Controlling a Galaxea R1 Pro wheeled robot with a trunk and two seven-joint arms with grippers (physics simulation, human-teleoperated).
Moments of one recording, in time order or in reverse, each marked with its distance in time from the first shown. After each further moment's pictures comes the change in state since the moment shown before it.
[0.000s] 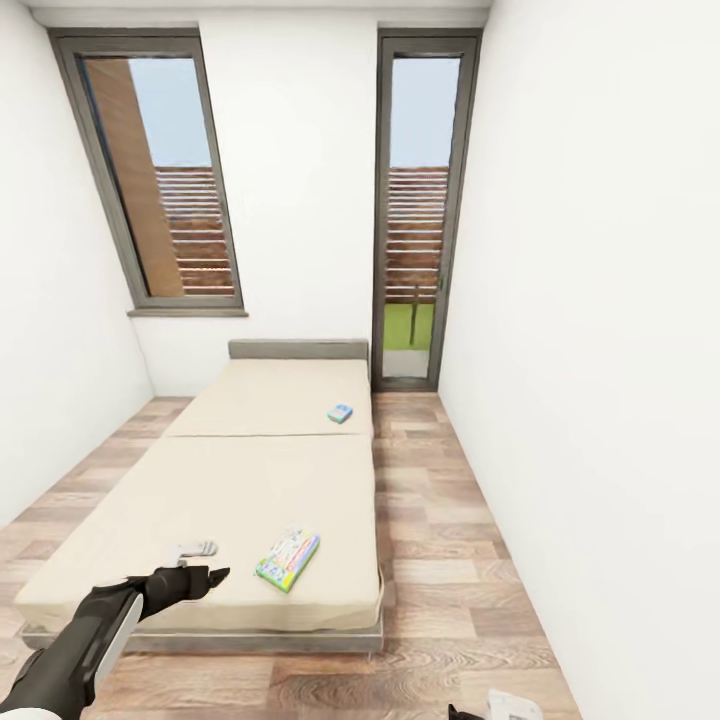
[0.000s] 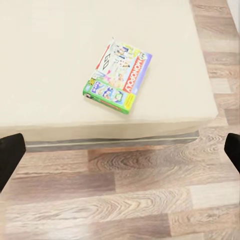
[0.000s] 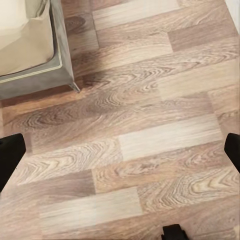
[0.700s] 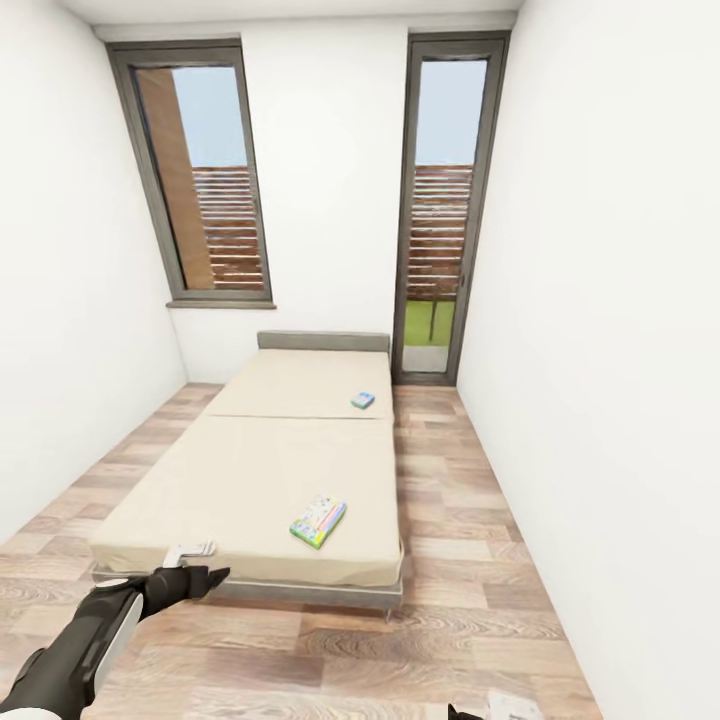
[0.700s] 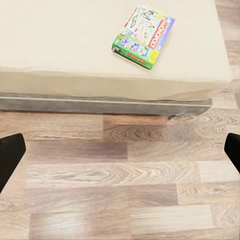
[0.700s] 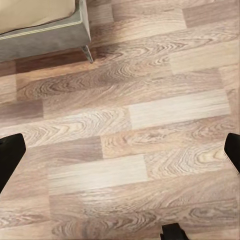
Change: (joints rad) left arm 0.000 0.000 0.000 0.000 -0.001 0.000 0.001; right arm 0.002 0.001 0.002 0.000 0.004 -0.004 0.000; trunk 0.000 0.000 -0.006
